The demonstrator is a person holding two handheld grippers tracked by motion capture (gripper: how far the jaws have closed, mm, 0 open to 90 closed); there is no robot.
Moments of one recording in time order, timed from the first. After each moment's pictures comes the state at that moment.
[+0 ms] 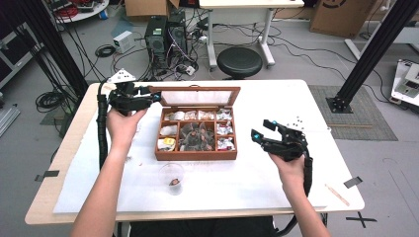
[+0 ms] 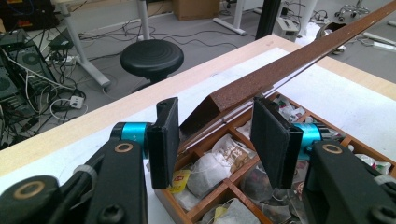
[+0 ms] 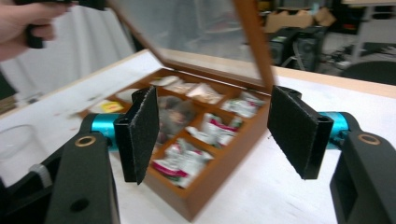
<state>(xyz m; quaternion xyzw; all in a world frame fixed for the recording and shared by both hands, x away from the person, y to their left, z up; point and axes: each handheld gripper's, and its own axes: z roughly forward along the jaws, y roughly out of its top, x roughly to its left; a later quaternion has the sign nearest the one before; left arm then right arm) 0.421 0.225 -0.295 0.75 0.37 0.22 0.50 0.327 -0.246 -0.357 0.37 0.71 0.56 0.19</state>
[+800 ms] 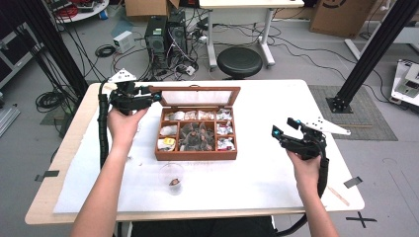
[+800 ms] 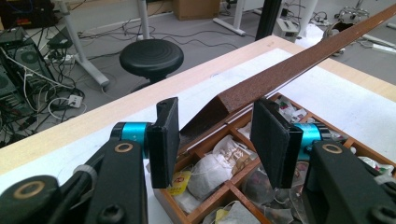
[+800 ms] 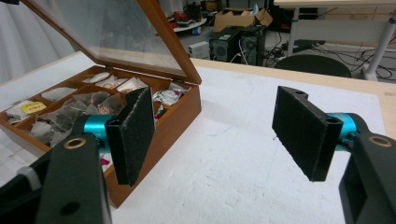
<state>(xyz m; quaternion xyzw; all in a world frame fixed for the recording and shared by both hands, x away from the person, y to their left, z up) 0.425 0.225 -0.298 0.75 0.37 0.22 0.51 0.330 -0.288 -0.364 0.43 0.69 0.53 0.25</state>
